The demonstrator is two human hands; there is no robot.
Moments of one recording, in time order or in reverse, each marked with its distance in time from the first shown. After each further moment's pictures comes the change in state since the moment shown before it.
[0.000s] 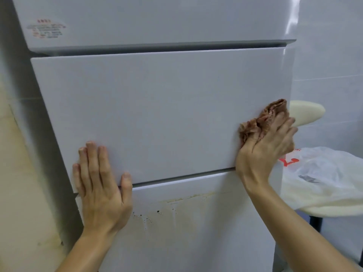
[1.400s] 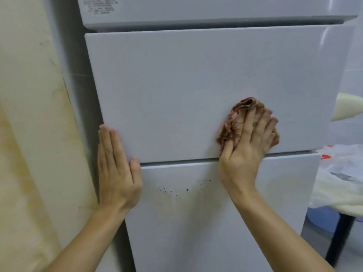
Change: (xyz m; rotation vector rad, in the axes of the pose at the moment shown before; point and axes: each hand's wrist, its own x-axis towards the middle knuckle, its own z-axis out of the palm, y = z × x) left_hand -0.010 -0.046 -0.019 -0.087 -0.056 -0.058; right_hand -0.092 -0.060 0.022 0.037 -0.176 -0.252
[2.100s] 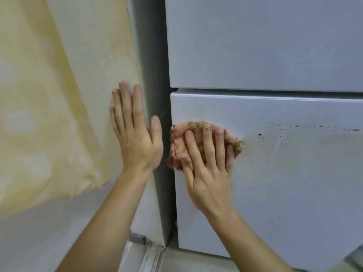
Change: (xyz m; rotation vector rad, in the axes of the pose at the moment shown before) left_hand -0.078 -0.082 -0.011 0.099 0.070 -0.125; right_hand -0.231 -0.060 0.071 -0.087 -0.351 -0.436
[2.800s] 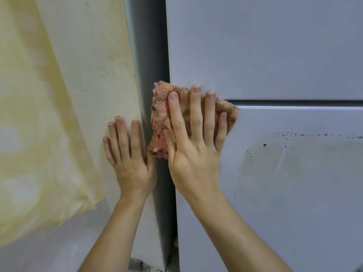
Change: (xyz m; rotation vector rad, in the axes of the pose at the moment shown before) left_hand -0.037 -0.044 0.027 0.102 0.078 0.065; right_hand 0.083 -0.041 -0.003 -0.016 0.157 0.101
